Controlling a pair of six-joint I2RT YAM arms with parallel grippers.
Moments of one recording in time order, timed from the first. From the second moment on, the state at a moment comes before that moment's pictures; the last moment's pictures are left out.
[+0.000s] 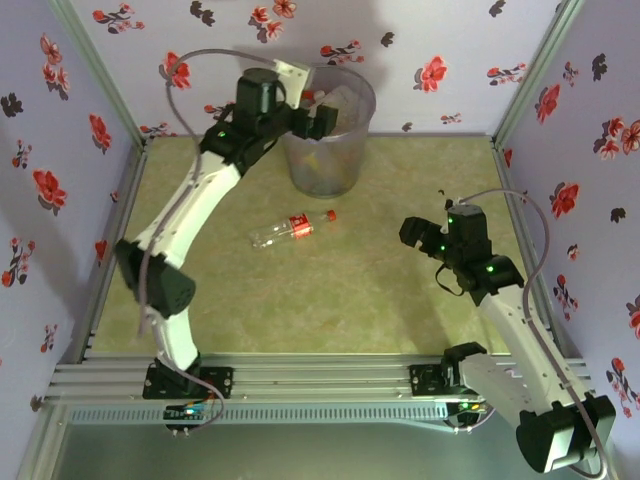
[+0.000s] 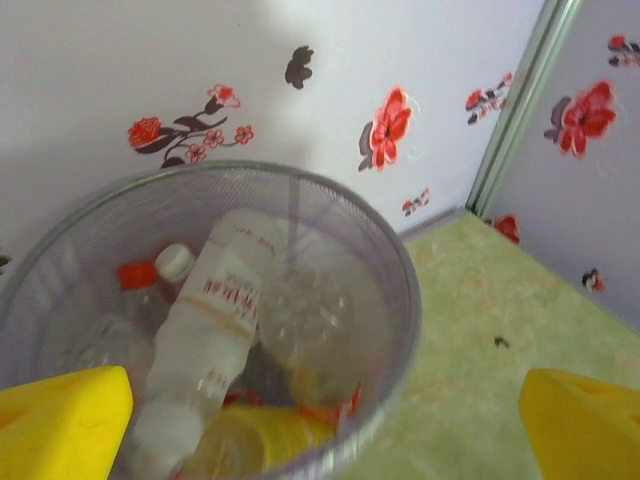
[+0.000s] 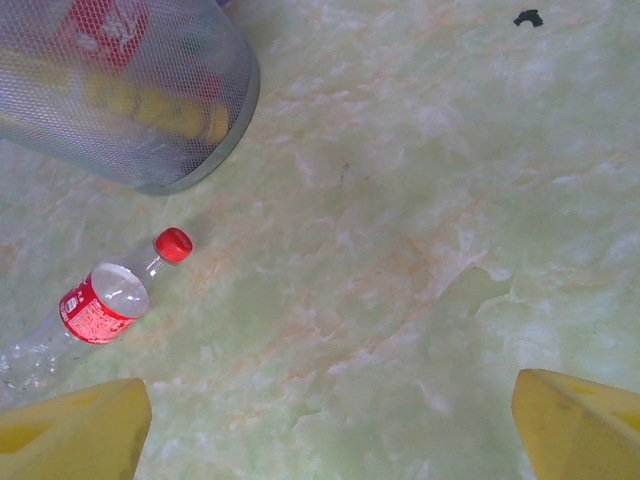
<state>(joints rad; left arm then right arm) -0.55 1.71 1.90 -0.49 0.09 0.01 0.26 0.89 0.80 -0.60 -0.04 0.56</state>
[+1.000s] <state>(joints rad) -0.45 1.69 1.22 -0.57 0.09 0.09 0.26 0.92 0.77 -0.52 -0.04 0.58</state>
